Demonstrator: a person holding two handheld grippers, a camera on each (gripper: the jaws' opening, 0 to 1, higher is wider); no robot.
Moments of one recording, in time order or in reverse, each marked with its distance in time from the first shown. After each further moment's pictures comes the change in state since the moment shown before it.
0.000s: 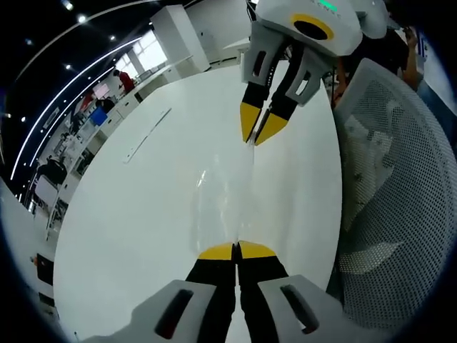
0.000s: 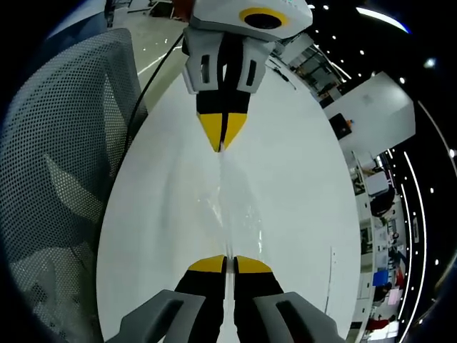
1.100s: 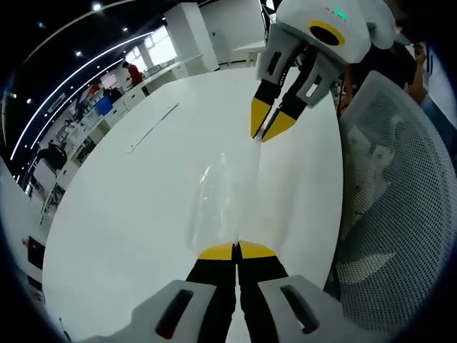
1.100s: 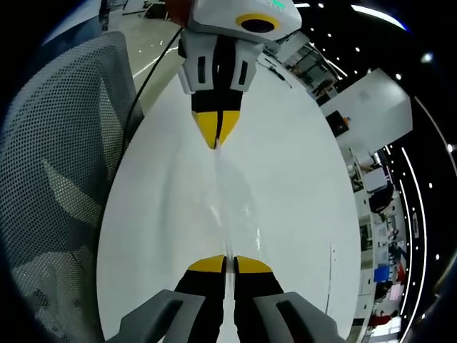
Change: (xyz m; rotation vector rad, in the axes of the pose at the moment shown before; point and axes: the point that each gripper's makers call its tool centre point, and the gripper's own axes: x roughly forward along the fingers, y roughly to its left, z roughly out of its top) left arm 0.002 0.004 -0.010 -0.092 -0.014 -0.004; right arm 0.001 -0.003 0.000 0.025 0.000 -0.009
